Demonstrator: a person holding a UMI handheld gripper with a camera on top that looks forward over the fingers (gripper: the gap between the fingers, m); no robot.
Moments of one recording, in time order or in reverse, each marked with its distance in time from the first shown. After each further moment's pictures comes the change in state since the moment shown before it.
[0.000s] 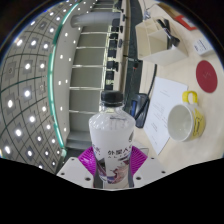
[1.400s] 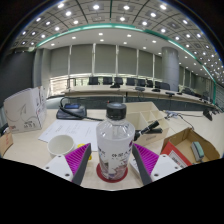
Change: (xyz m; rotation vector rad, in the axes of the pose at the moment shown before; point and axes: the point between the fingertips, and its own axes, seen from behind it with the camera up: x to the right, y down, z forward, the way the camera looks) arm 0.170 -0.202 -0.096 0.105 0.575 -1.388
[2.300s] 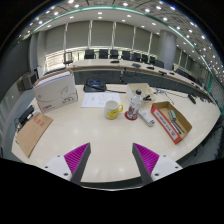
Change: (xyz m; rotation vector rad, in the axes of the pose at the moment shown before) arm -0.159 0.015 -0.357 -0.354 0.092 -0.002
